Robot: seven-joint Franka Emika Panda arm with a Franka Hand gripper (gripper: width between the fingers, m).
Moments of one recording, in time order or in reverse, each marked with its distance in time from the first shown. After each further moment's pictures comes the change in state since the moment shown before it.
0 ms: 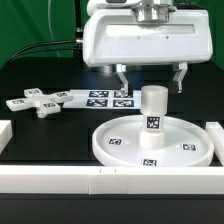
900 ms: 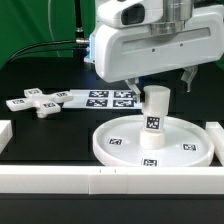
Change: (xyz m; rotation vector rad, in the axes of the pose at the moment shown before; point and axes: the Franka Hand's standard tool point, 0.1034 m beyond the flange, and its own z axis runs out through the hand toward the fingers) arm -0.008 -0.021 0.005 0.150 -0.382 -0.056
